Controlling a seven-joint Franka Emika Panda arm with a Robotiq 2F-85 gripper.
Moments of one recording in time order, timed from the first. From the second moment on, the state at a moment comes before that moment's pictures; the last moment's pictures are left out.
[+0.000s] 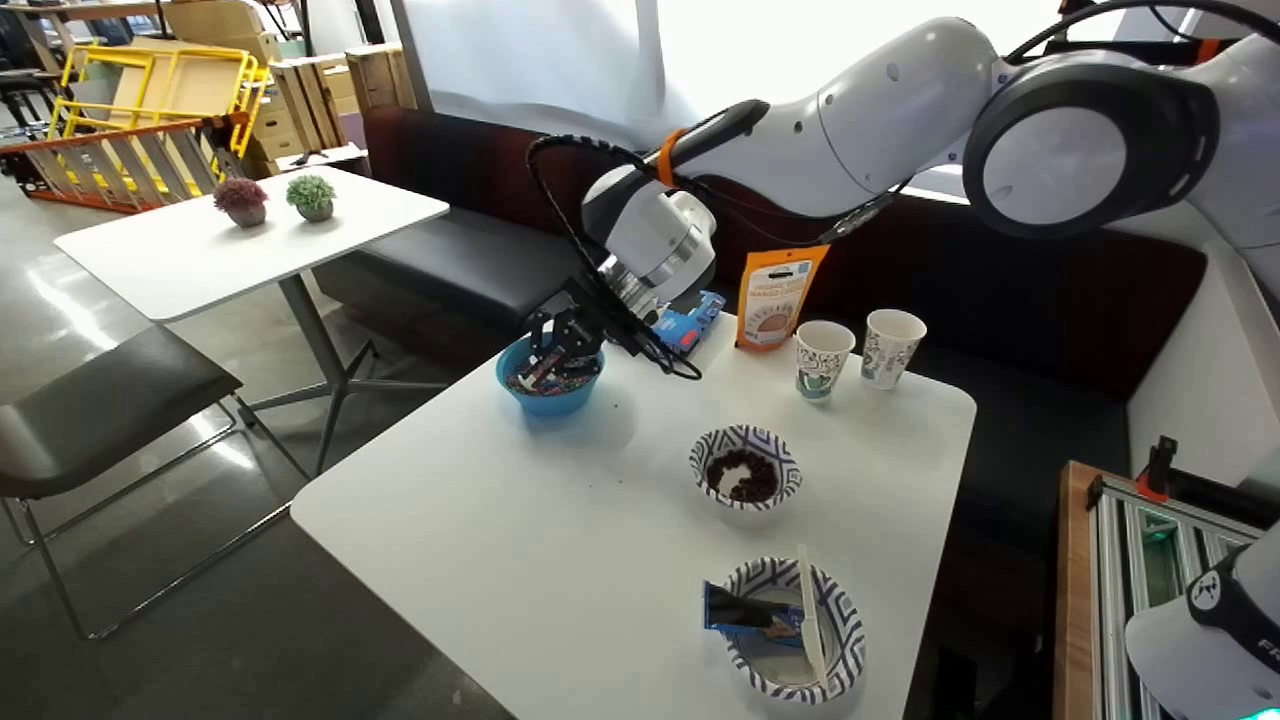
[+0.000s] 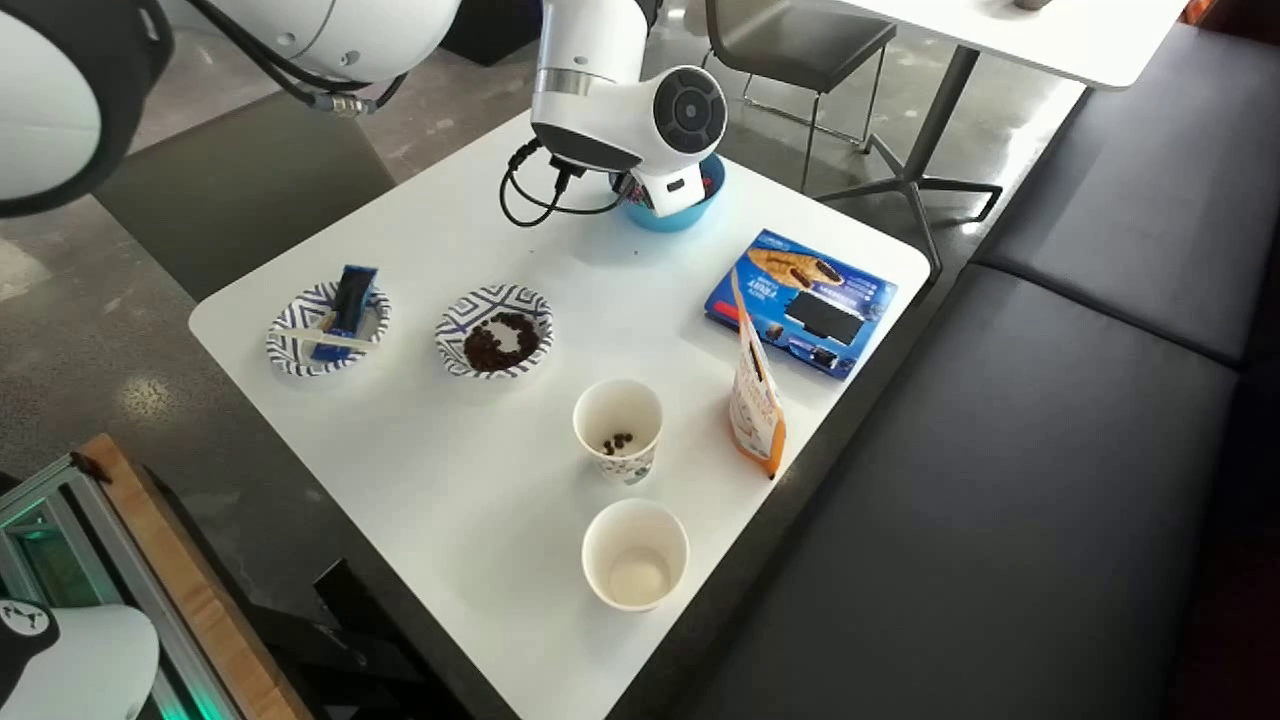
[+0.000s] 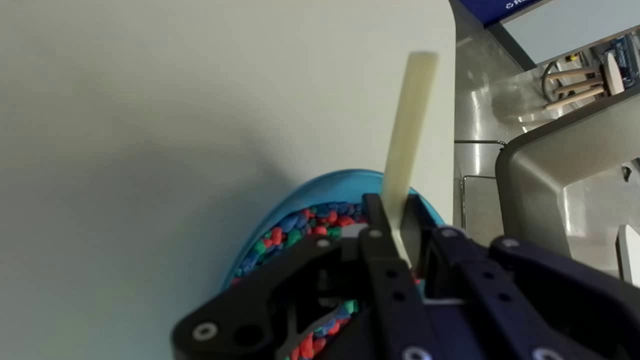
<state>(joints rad) -0.10 0.92 0.05 -1.37 1.19 2.40 0.21</state>
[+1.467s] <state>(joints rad) 0.02 0.92 -0.03 -1.38 0.93 2.65 0.46</state>
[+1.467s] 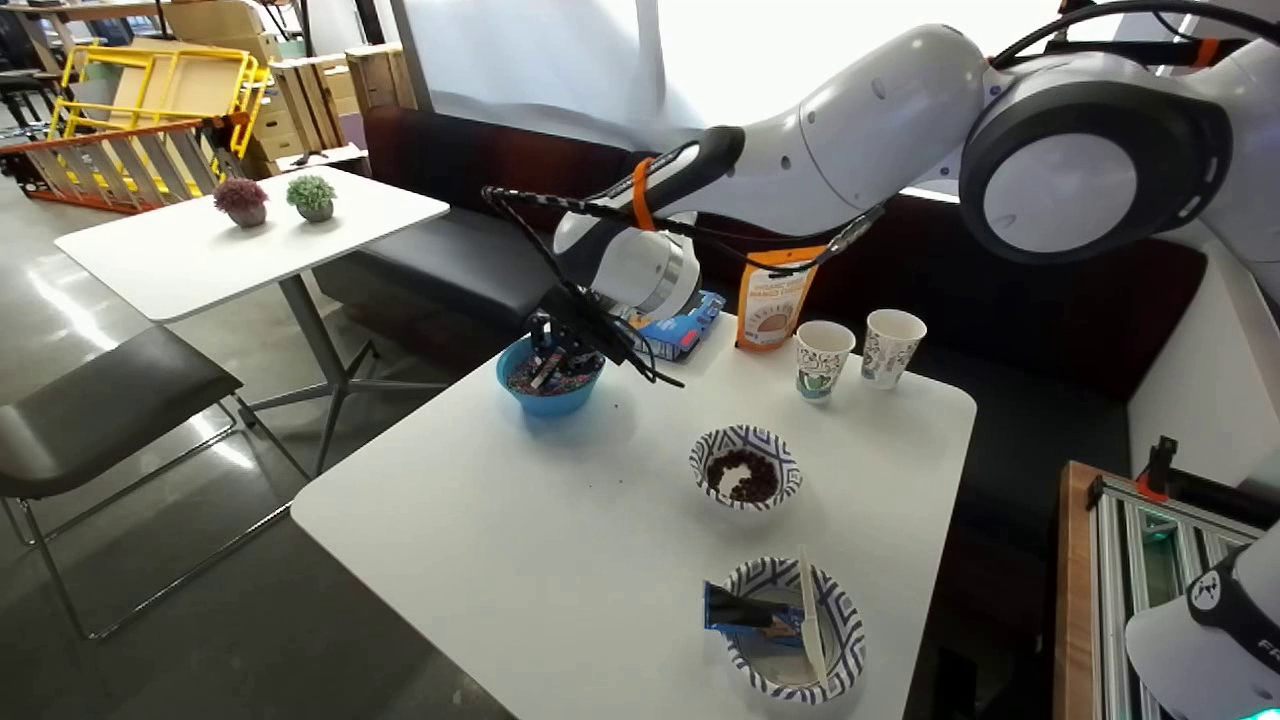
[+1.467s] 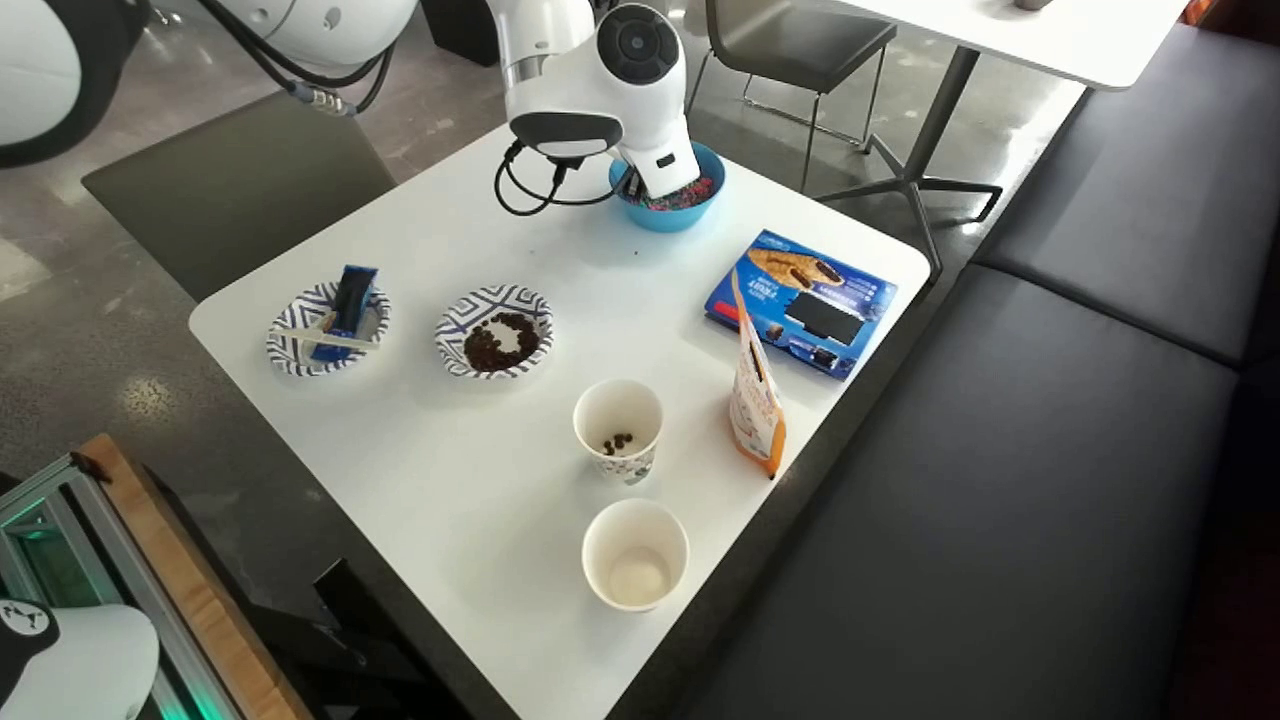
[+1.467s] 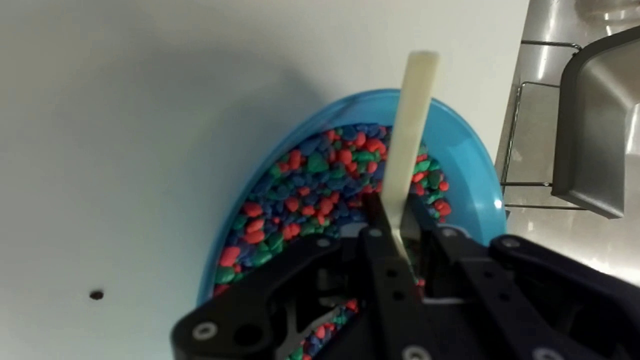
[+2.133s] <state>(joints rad) 0.08 0.91 -0.06 -1.42 0.82 2.73 0.56</state>
